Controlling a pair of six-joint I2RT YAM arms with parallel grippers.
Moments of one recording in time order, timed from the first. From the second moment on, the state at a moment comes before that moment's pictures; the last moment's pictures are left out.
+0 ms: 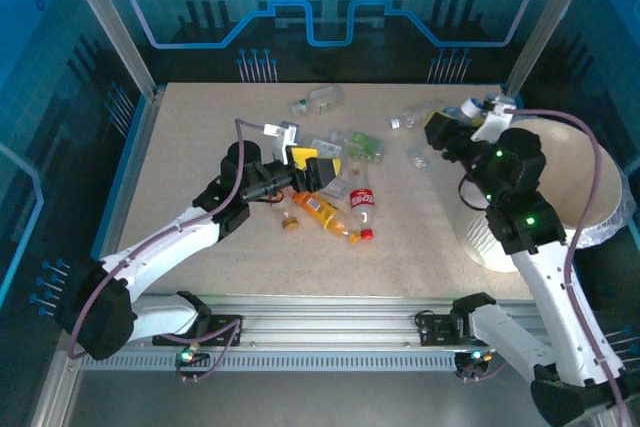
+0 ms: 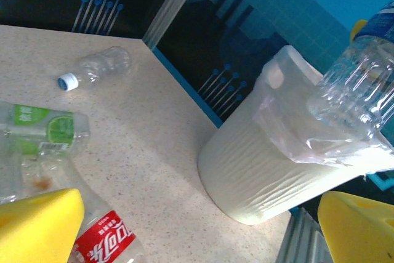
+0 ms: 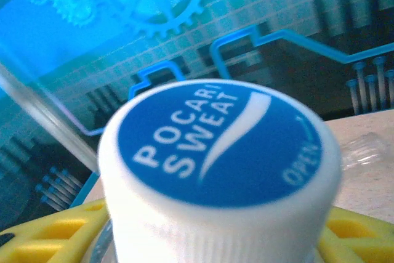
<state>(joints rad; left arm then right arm) -0.55 1.23 0.82 0.28 0.39 -0.58 0.21 0.85 1.10 -0.36 -0.03 0.47</state>
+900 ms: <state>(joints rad) -0.55 1.20 0.79 0.20 0.25 -0.55 -0.60 0.71 0.87 -0.30 -0.13 0.95</state>
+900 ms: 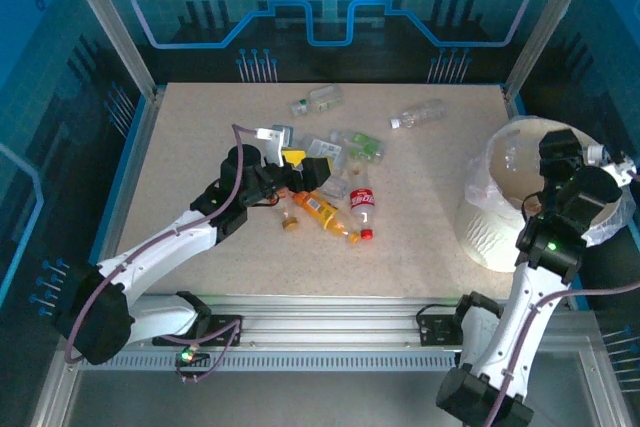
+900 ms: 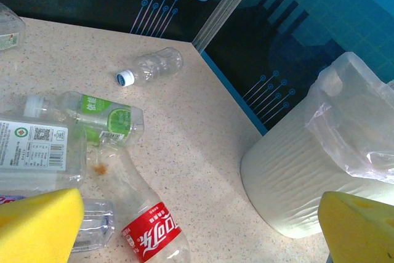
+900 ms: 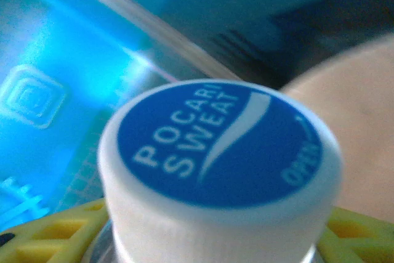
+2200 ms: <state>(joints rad) -0.55 1.24 0.79 0.16 0.21 -0.55 -0.61 0.94 1.09 -0.61 -0.22 1.23</state>
